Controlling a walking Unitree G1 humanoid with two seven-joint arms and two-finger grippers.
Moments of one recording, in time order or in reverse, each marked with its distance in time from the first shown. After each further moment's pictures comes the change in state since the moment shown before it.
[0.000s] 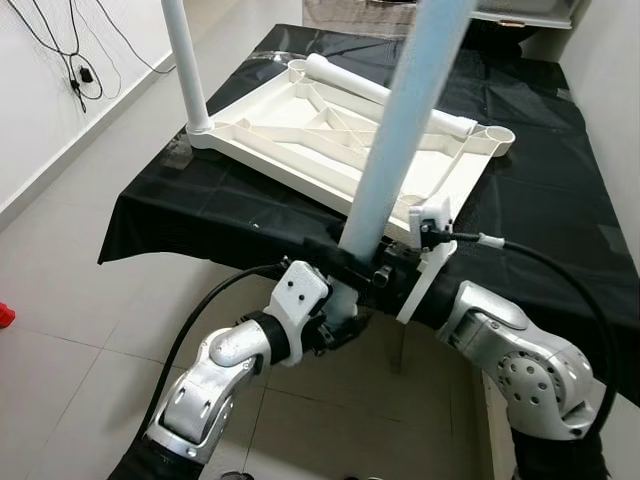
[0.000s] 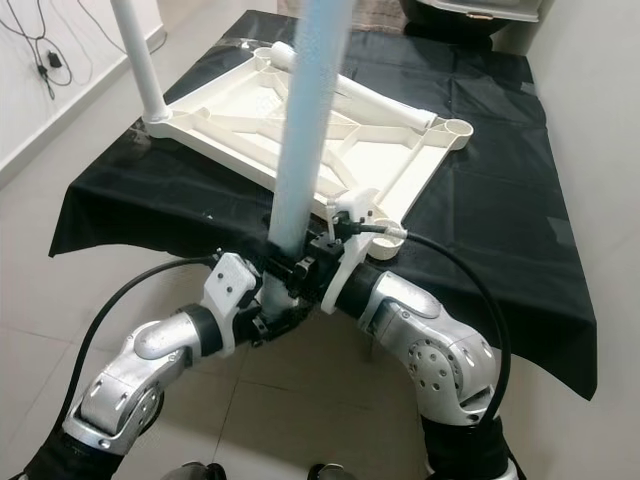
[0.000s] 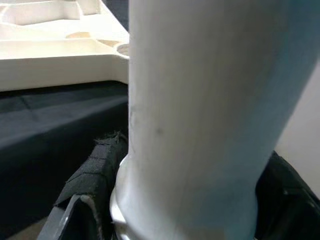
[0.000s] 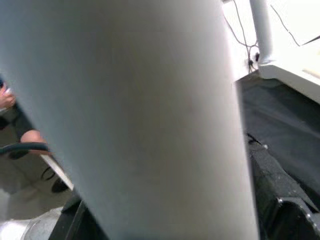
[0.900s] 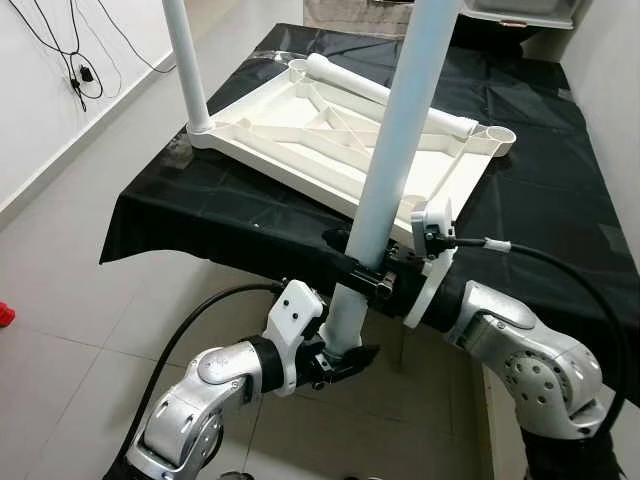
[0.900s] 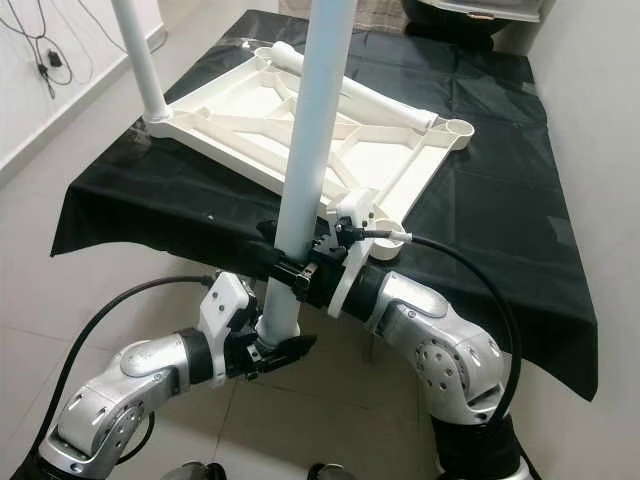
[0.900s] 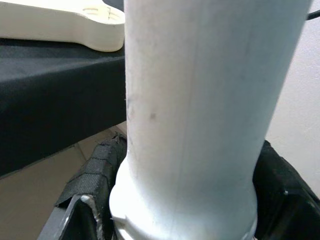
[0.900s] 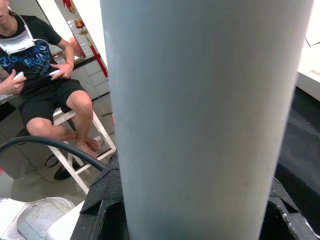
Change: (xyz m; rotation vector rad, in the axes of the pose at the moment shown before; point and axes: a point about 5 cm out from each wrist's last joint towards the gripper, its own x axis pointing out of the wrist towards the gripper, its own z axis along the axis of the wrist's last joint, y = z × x) left arm -0.016 -0.018 -0.007 -0.138 0.071 -0.142; right arm -0.006 -0.002 0.001 -0.041 0.025 0.042
